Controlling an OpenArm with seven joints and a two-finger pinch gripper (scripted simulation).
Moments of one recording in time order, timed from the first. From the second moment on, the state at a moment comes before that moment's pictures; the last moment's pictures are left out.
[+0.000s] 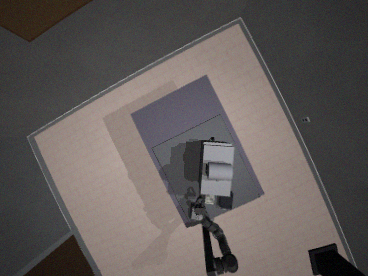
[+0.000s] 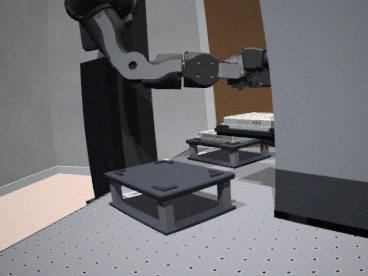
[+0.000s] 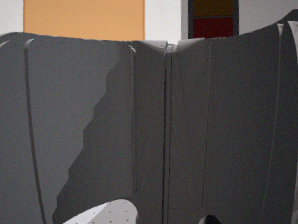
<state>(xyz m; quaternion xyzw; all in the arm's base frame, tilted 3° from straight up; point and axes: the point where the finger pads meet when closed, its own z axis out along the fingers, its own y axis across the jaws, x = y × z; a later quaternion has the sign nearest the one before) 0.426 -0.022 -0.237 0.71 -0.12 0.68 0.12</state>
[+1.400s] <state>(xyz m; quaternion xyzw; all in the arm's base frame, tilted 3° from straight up) 0.479 -0.044 -0.242 0.71 -0.12 0.68 0.12</state>
